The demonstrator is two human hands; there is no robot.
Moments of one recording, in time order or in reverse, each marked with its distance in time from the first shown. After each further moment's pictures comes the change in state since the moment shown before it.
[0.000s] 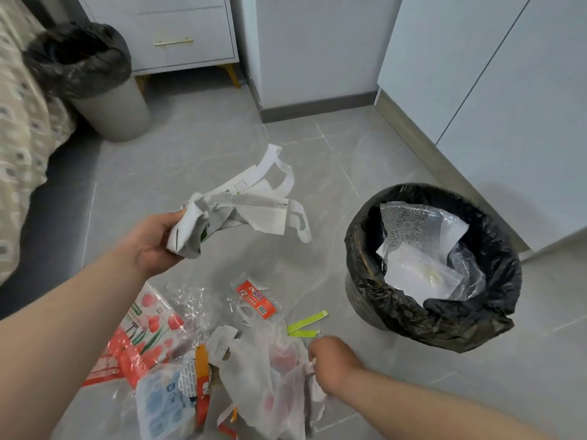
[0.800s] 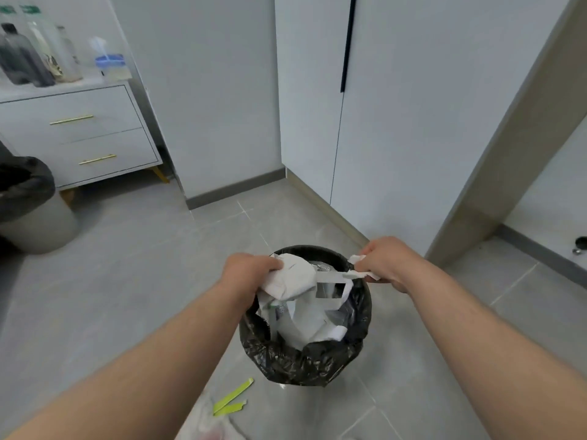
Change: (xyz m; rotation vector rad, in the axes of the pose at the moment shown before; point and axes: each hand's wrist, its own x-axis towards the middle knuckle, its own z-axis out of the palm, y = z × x) left_hand -0.095 -0.100 0.313 0.782 0.054 0.246; right_hand -0.122 0.172 -0.297 0.719 0.515 0.264
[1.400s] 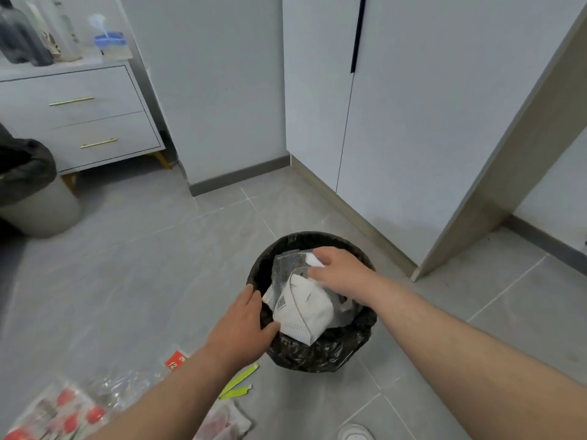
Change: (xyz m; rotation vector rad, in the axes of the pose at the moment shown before) left_hand -0.012 -0.113 -0.022 0.958 -0.157 0.432; right_hand -0.002 -0.002 0.088 -0.052 -0.196 -0.257
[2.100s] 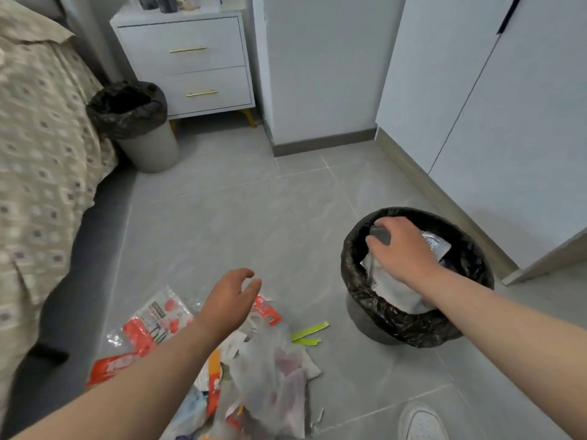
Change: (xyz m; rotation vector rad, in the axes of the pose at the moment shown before) left_hand -0.068 -0.165 -0.023 -0.393 0.242 -0.320; right_hand 0.012 -0.036 0.084 -0.328 0.252 -0.230
